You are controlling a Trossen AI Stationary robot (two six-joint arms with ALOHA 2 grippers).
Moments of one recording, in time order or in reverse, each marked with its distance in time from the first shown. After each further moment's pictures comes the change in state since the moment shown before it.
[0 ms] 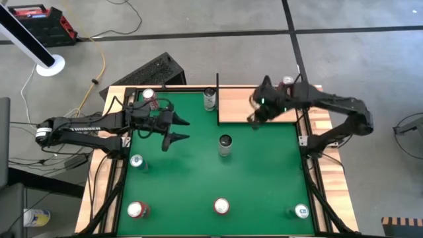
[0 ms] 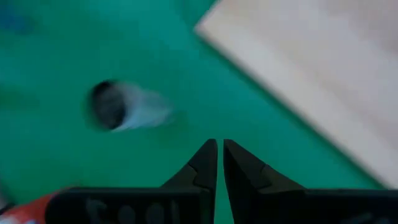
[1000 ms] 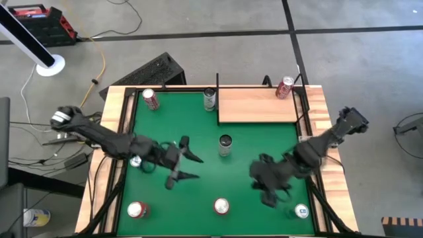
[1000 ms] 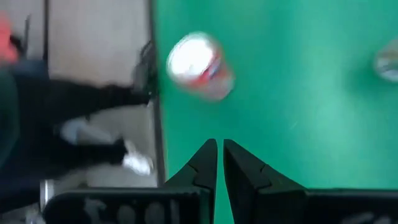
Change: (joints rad) left arm -0.569 0.317 0.121 0.456 -0.369 -0.042; right arm 0.762 0.096 -0.002 0.252 0.009 0.046
